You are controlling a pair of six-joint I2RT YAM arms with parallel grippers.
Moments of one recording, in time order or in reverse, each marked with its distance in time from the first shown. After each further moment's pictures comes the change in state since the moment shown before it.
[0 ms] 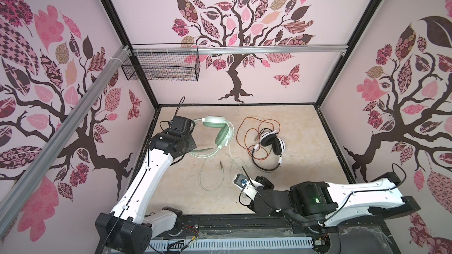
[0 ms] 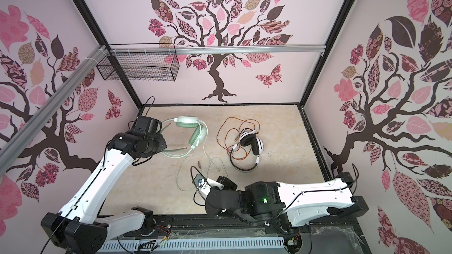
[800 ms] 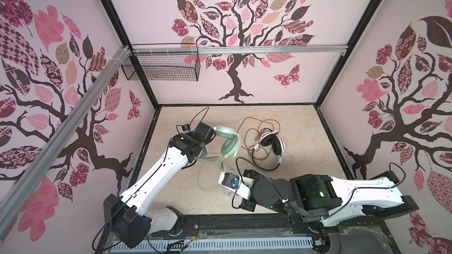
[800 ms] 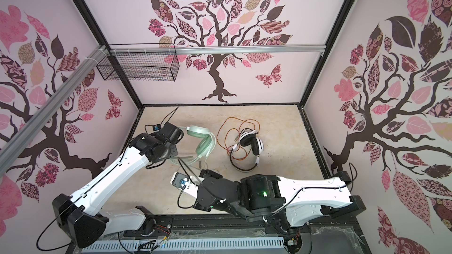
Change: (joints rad) left arm -0.298 0.079 -0.012 -0.095 -0.227 -0.175; right arm -0.082 0.083 0.213 0.139 -0.138 -0.296
